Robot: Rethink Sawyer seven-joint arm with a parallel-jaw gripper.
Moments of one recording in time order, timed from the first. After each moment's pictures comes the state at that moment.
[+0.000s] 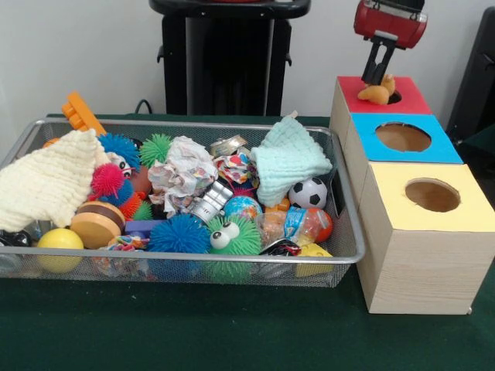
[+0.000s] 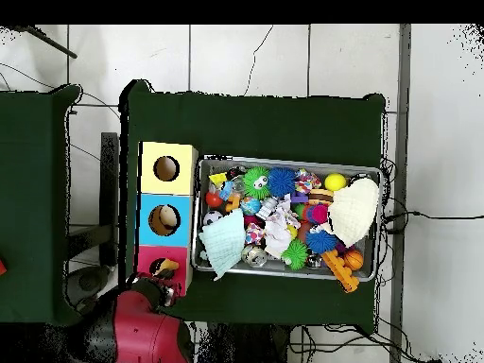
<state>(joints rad) 0.54 -0.71 -0.42 2.06 0.36 0.20 1.89</state>
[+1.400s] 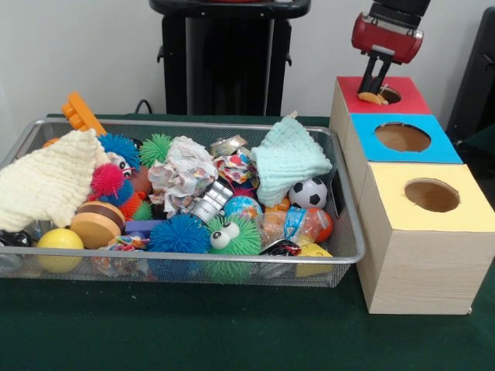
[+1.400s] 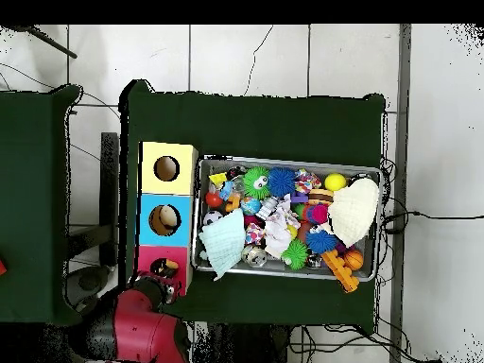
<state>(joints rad) 0.57 -0.64 -0.43 2.05 0.39 0.13 1.89</state>
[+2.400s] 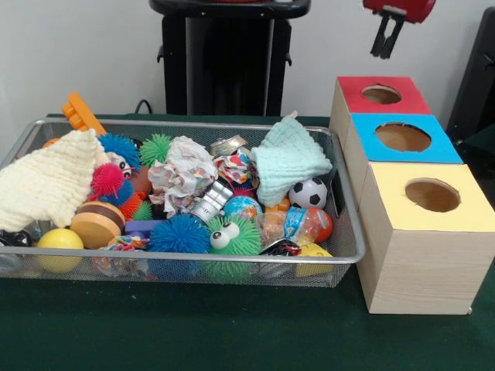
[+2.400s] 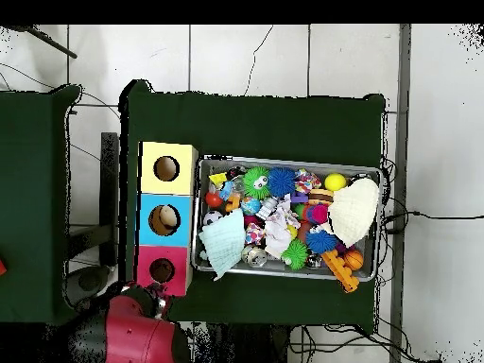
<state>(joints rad) 0.58 -0.79 -0.48 2.02 0.39 0.47 1.89</state>
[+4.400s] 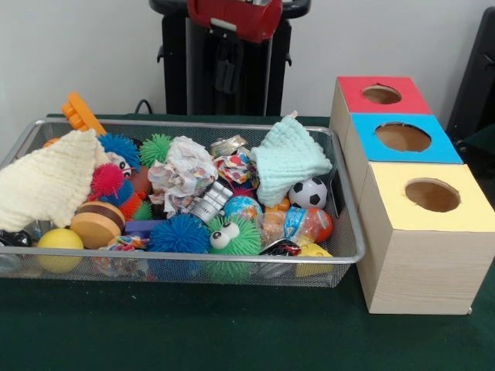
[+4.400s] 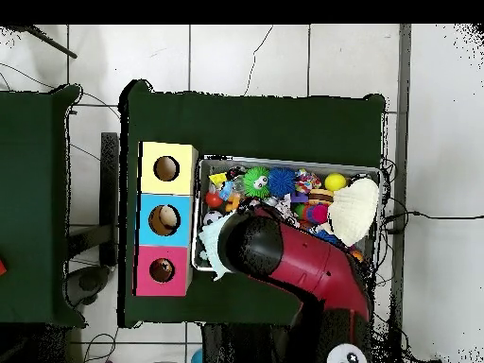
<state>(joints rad) -0.10 -0.81 -0.27 1.77 0.12 0.47 1.89</state>
